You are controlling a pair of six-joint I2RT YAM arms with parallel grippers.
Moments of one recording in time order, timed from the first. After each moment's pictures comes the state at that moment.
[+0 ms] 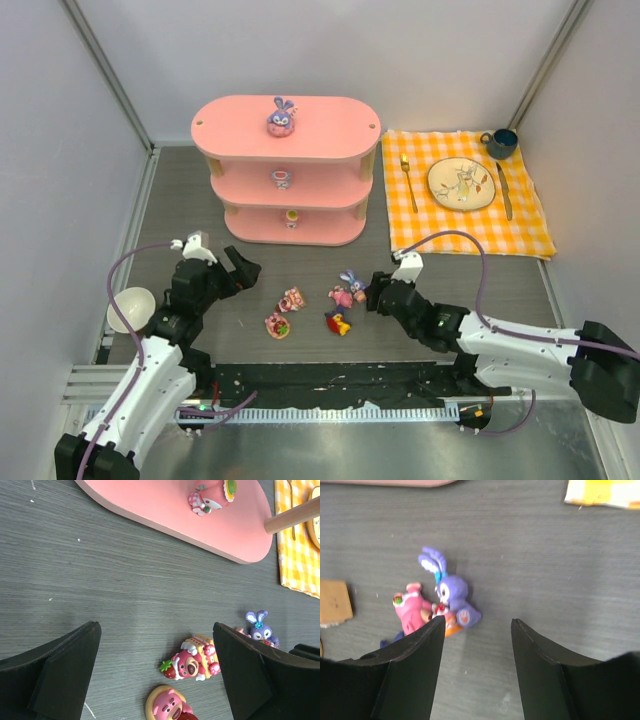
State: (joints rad) left arm -0.27 0.58 0.34 -0.23 0.03 -0.64; right arm 1.07 0.97 0.33 -0.02 0.63 0.72
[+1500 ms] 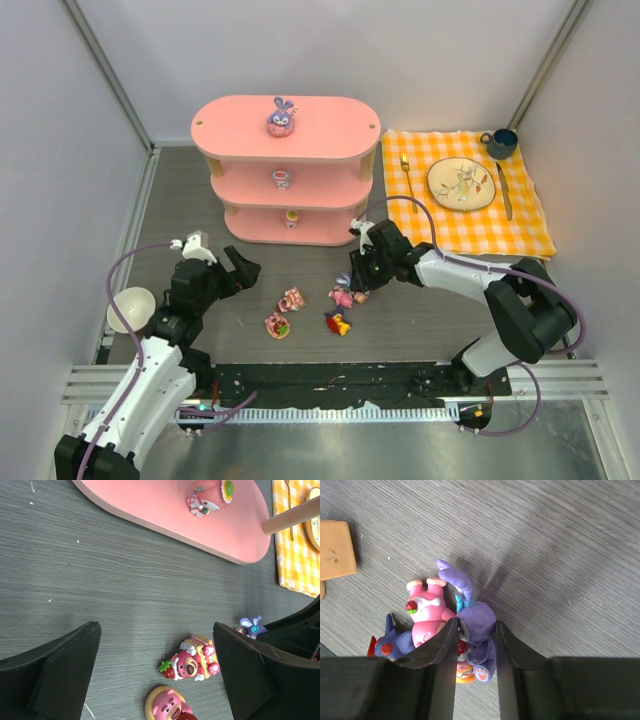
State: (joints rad) left arm -0.27 0.58 0.34 -0.23 0.03 -0.63; right arm 0.63 1.50 0.76 -0.21 -0.22 0.25
